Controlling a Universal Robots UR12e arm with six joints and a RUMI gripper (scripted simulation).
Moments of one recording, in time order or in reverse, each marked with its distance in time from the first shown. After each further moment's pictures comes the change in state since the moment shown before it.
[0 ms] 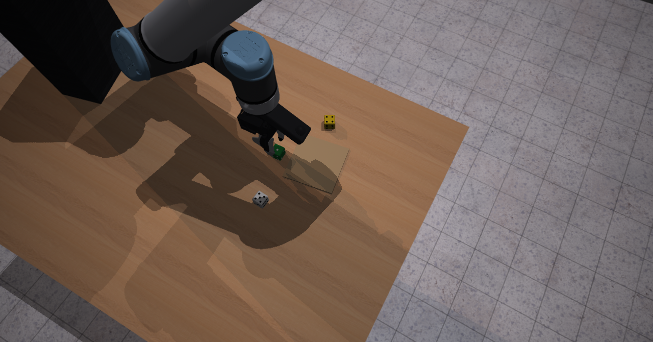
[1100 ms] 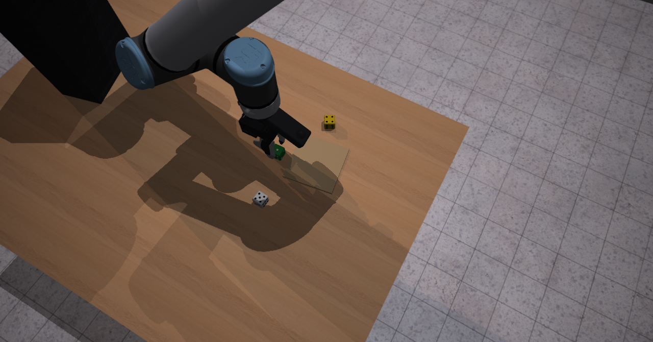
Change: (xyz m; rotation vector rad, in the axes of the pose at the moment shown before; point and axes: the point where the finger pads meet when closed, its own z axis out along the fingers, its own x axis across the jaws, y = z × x) arm 0.000 0.000 0.018 0.000 0.000 0.000
